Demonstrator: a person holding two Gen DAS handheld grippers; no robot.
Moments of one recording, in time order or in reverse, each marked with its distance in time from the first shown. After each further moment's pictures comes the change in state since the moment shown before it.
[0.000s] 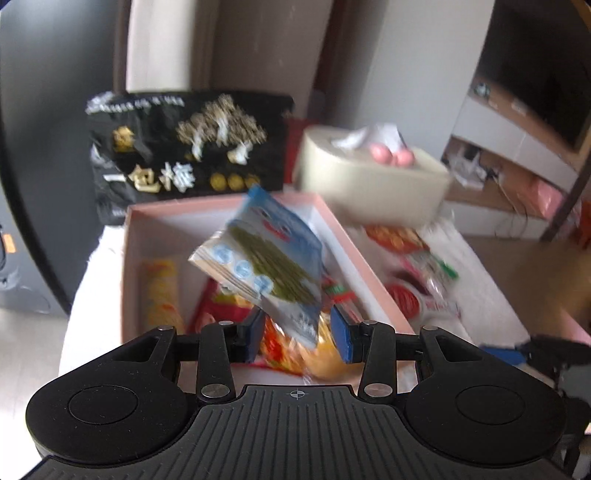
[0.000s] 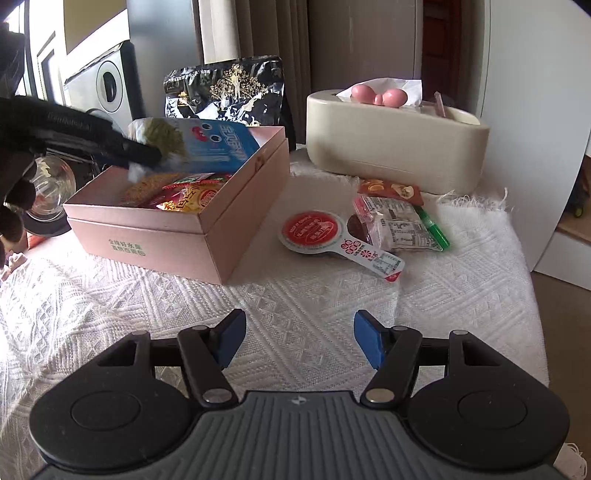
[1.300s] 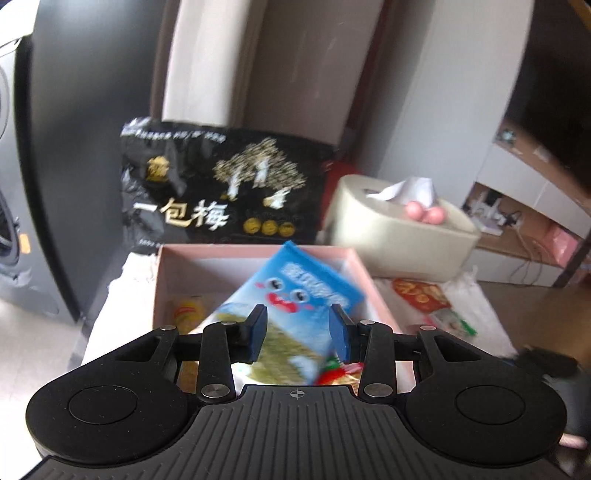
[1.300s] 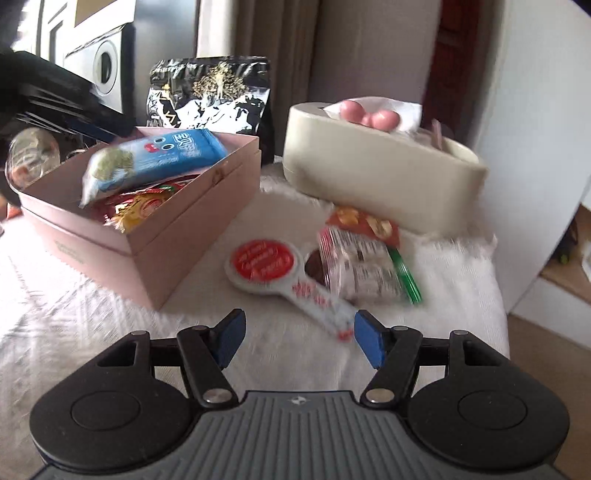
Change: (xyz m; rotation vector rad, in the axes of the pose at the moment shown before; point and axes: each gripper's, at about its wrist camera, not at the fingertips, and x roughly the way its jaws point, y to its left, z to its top) left arm -0.011 0.013 0.024 -0.085 -0.136 0.035; right arm 0.037 -0.021 0.028 -0.149 -0.030 -0.076
